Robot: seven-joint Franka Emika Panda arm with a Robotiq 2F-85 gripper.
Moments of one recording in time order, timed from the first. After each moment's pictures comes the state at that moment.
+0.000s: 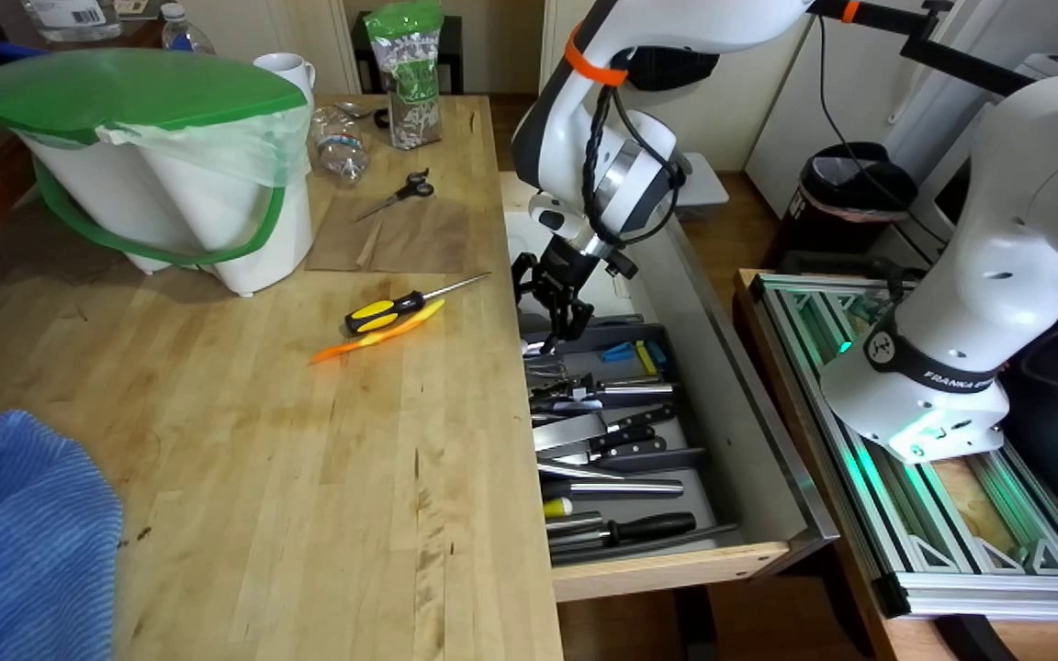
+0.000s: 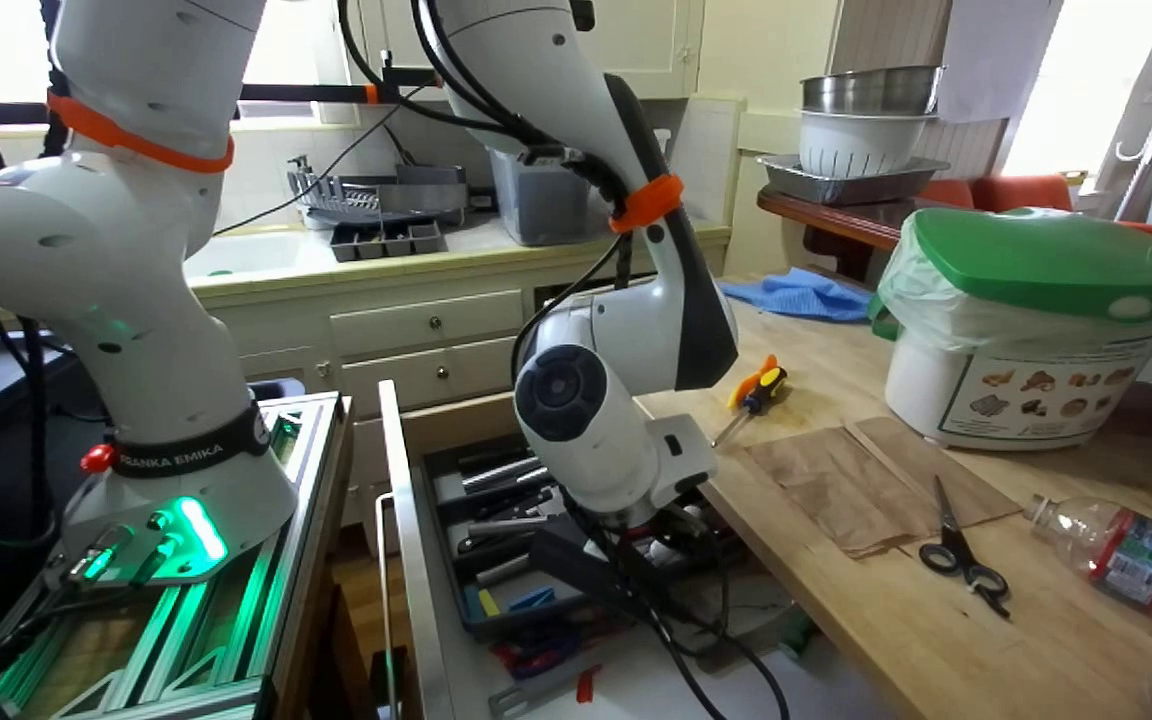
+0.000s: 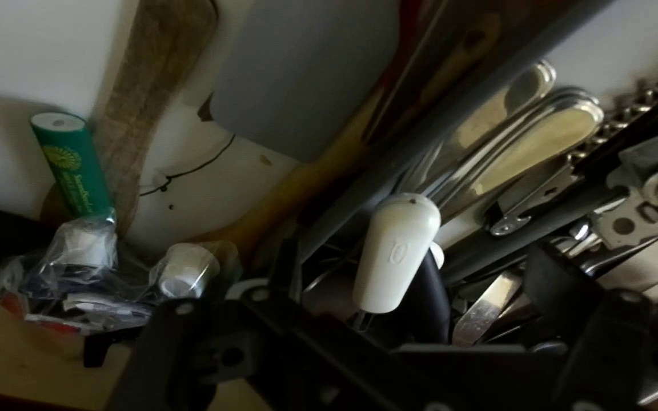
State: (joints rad) arm -0.02 0.51 -0.30 -2.37 1.72 2.57 -2.65
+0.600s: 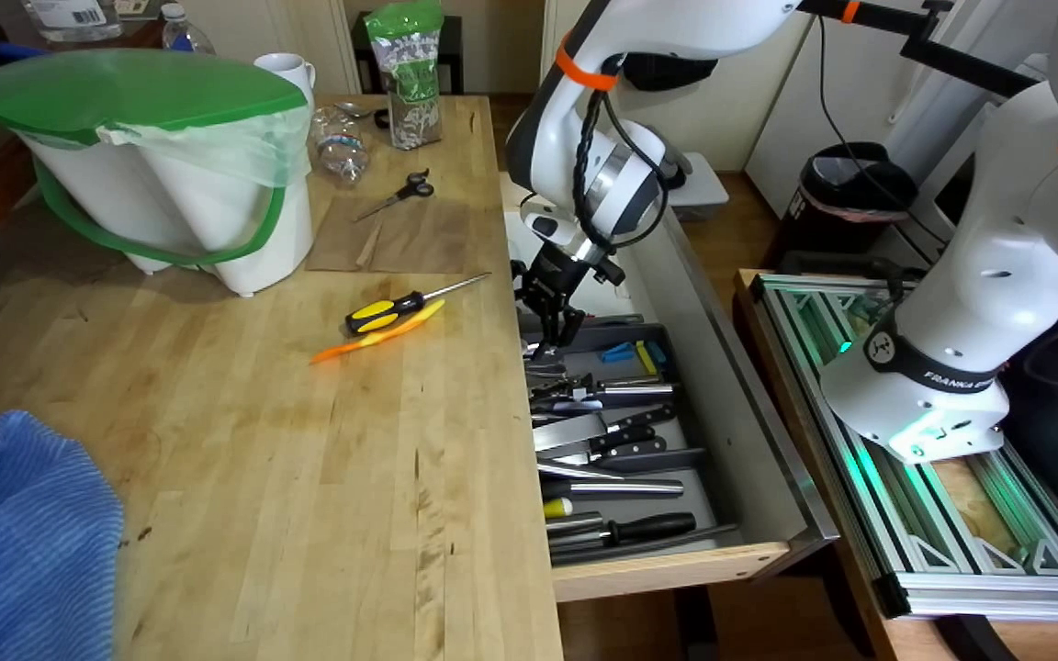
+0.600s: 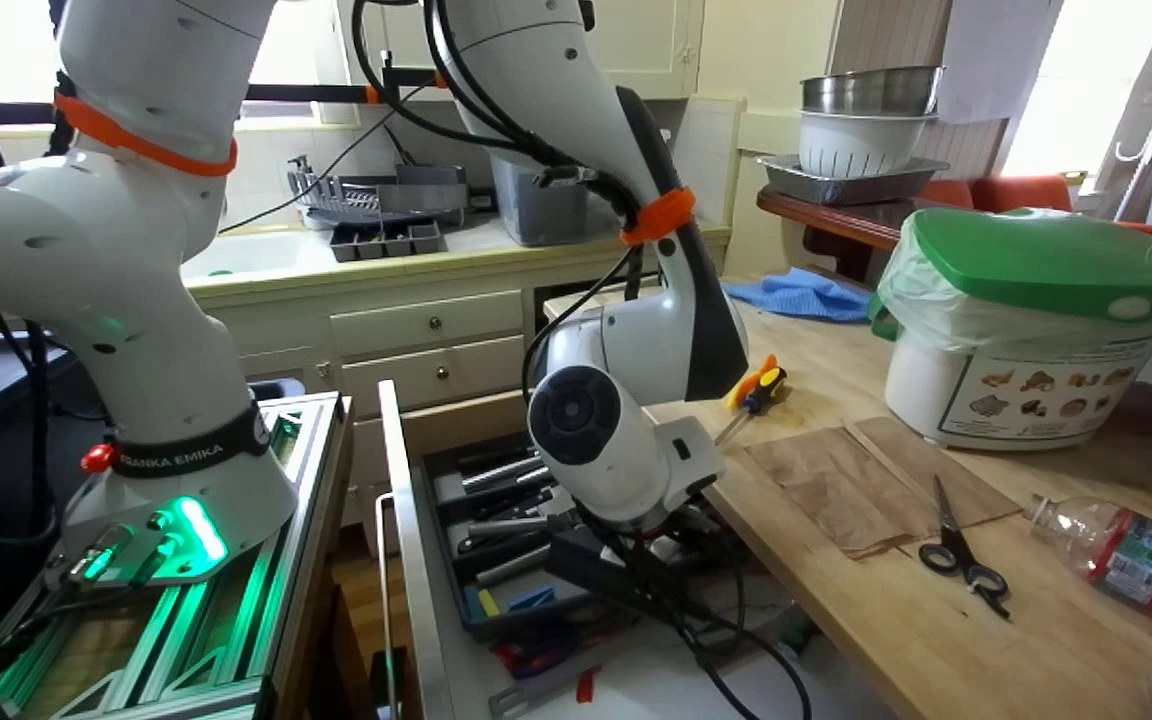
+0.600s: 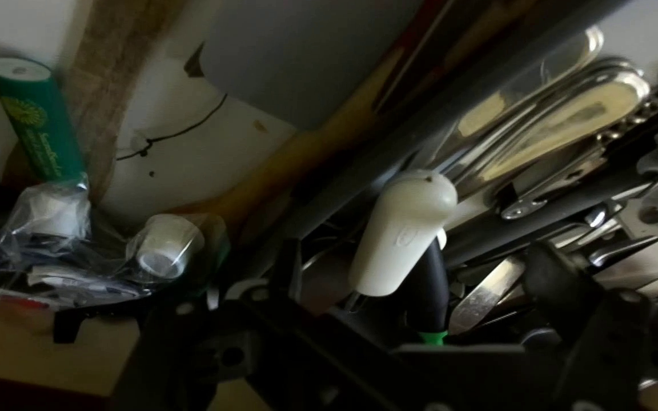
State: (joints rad) arm -0.07 0.54 -0.25 -2.33 1.72 2.52 -2.71
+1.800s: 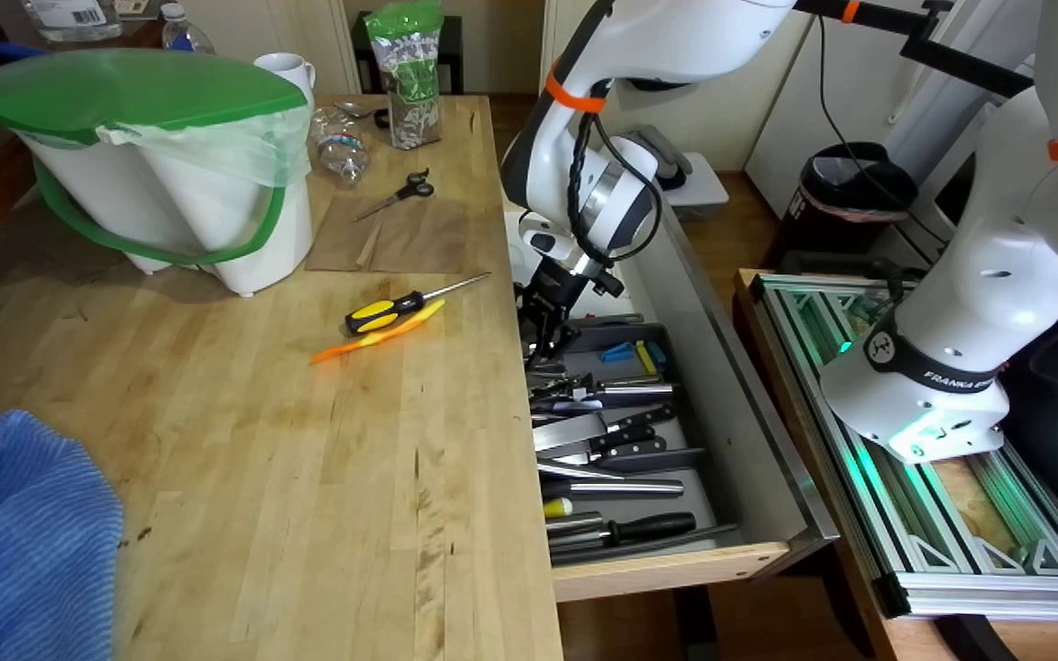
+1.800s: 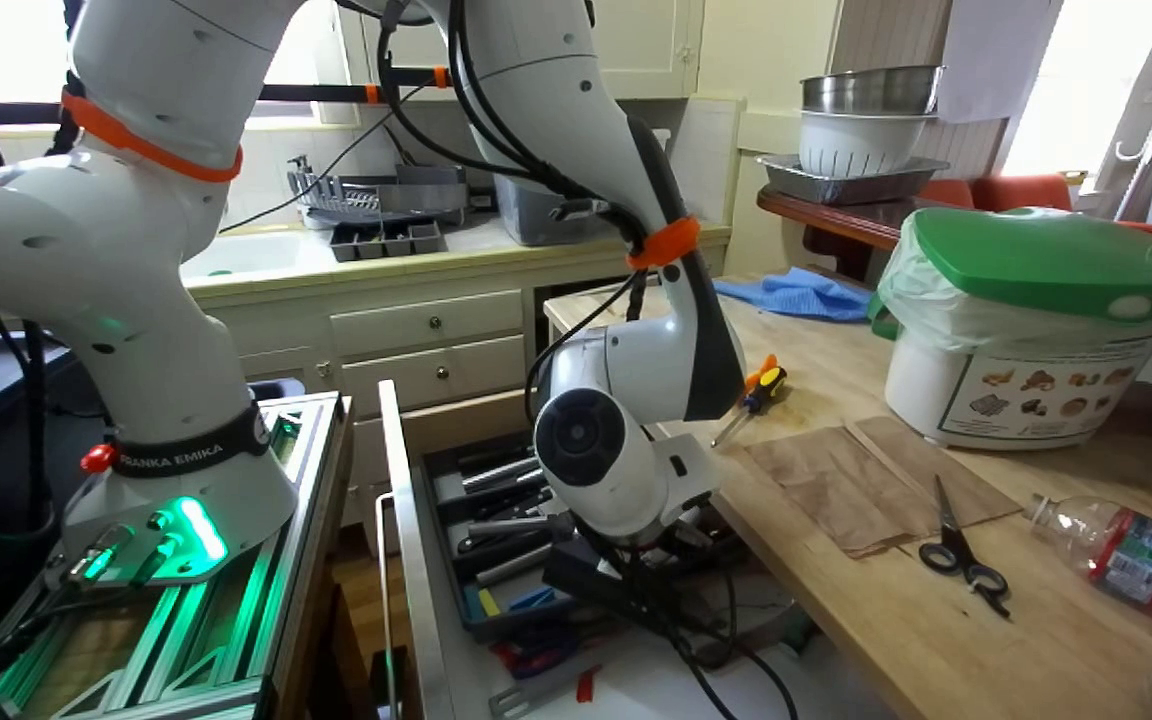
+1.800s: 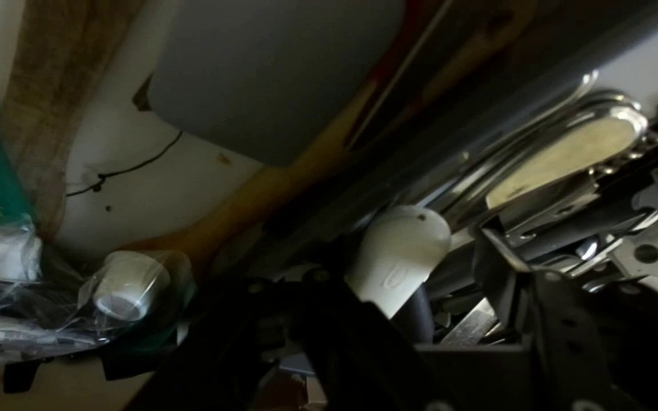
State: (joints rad) arm -0.08 0.60 -0.23 -2.30 1.72 2.50 -2.71
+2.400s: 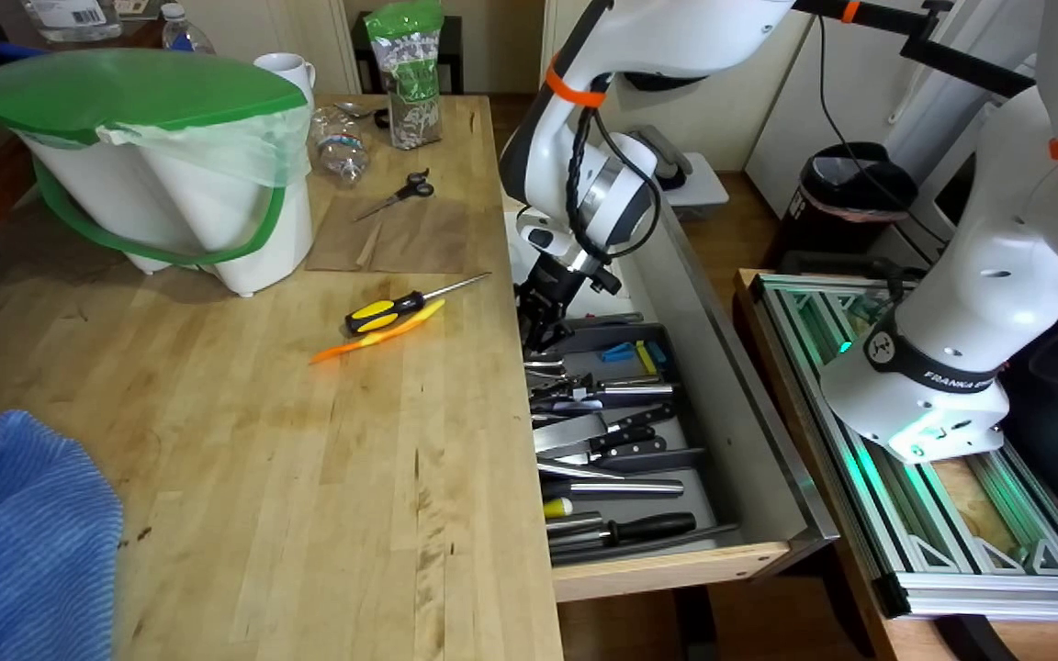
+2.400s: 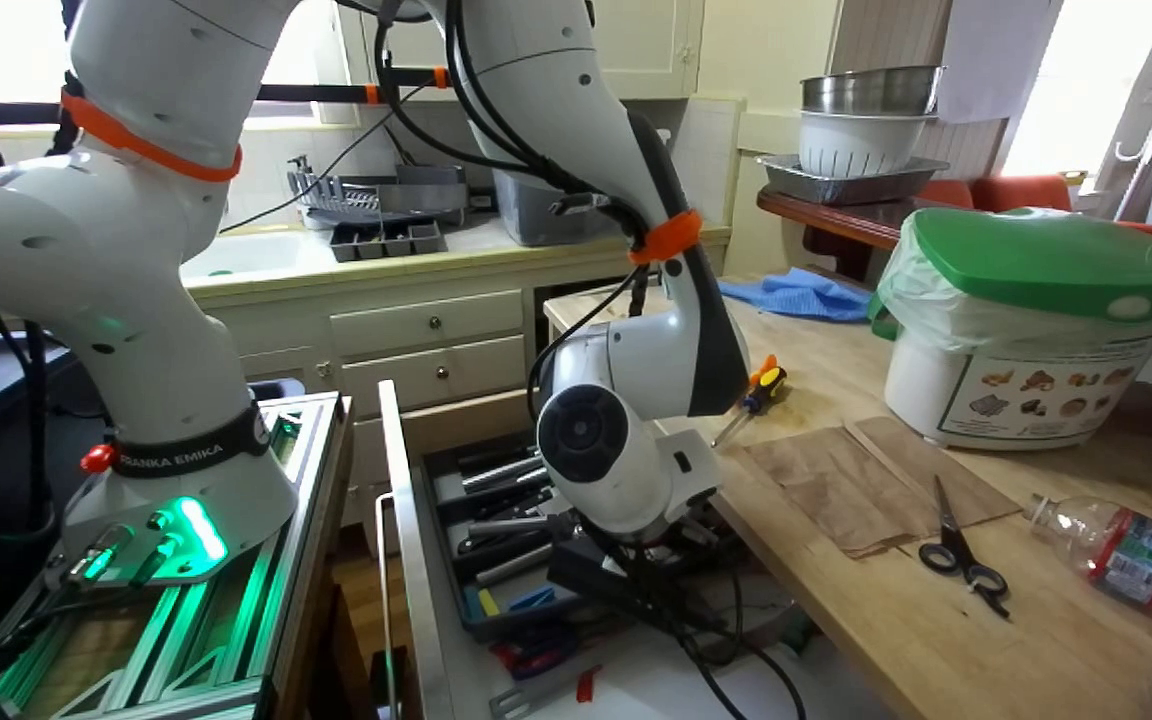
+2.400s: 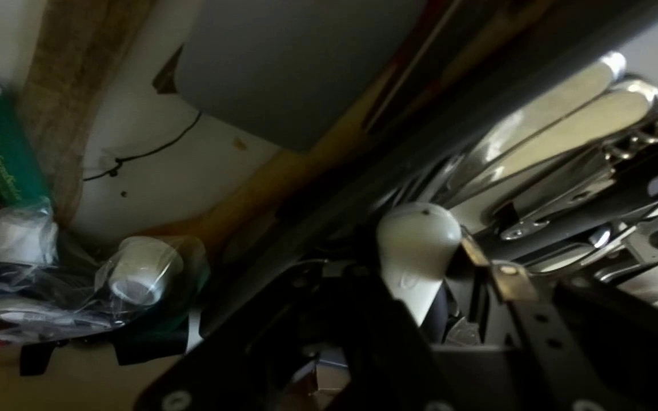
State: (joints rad) arm -0.09 0.59 -0.23 -2.30 1.72 2.50 -2.71
